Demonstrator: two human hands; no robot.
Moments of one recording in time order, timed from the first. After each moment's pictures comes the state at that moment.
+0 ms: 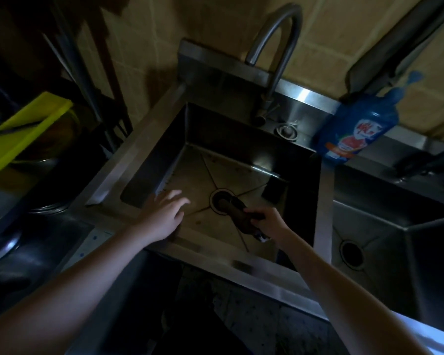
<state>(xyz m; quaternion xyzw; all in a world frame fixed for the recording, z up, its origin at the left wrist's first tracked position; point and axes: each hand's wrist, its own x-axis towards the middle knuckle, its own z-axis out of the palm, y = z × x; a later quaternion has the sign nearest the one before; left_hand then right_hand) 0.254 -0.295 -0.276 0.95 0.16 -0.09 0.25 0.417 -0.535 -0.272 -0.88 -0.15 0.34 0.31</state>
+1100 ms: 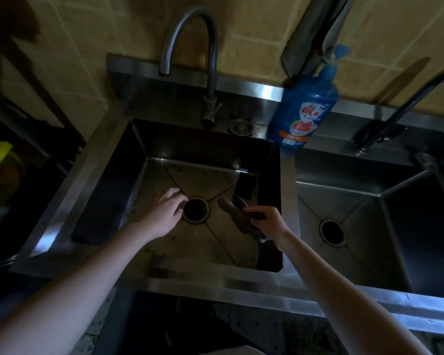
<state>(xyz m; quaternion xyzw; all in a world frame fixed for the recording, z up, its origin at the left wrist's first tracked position) 0.355 -0.354 -0.234 0.95 0.11 -0.13 0.25 0.451 -0.615 -0.253 -0.86 -0.04 0.30 0.41</state>
